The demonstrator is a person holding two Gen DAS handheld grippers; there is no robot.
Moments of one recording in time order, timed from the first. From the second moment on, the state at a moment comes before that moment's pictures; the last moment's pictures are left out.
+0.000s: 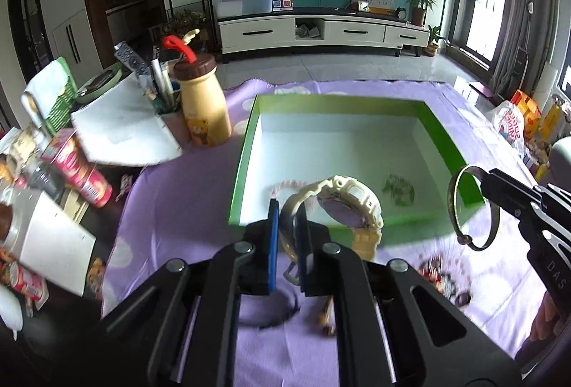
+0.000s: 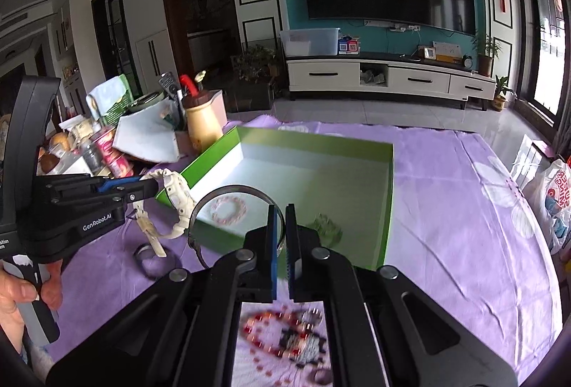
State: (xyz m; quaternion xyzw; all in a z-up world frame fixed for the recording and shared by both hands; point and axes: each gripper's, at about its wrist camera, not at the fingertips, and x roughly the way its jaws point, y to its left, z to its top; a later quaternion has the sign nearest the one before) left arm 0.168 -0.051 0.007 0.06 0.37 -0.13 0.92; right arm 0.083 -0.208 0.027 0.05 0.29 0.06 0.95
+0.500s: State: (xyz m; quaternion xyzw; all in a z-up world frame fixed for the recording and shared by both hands) left arm 0.273 -0.073 -0.040 0.04 0.45 -0.13 0.88; right arm 0.186 -0.208 -0.019 0.03 0.38 0.04 0.92
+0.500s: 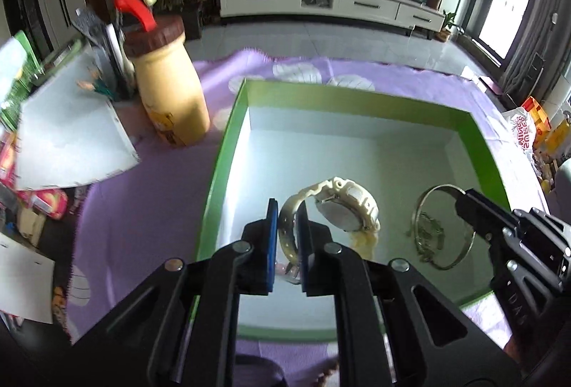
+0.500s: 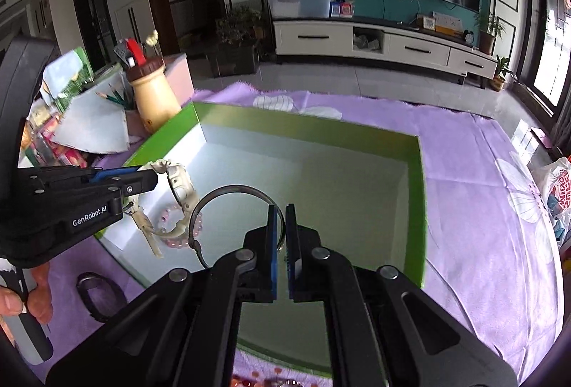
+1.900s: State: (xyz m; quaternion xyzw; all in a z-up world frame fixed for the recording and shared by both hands) left arm 0.133 0.044 -0.051 -0.02 0.47 -0.08 0.88; right arm 0.023 -0.238 -0.021 0.08 0.41 0.04 0.91
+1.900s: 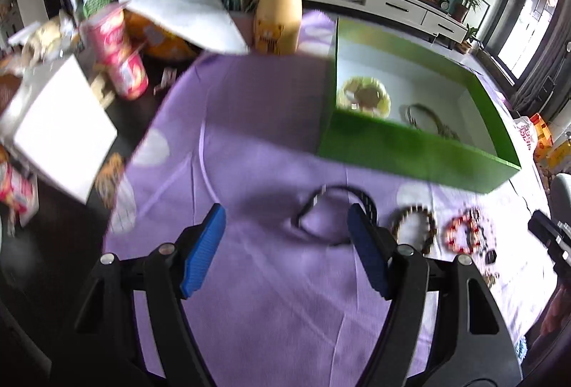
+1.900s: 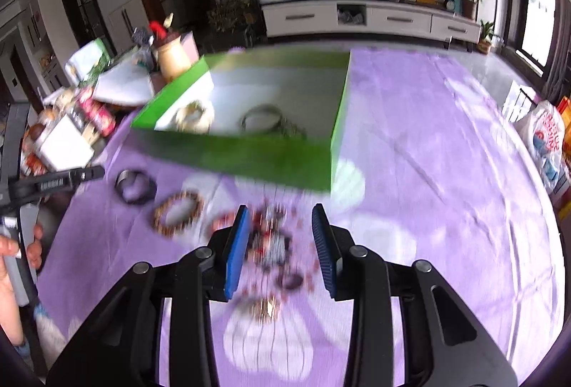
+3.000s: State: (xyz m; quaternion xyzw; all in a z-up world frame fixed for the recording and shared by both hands) left arm 0.135 0.033 -0.070 -0.03 0.48 -0.09 0.87; right arm 0.001 -0.197 -0.052 0.07 0.41 0.10 0.91
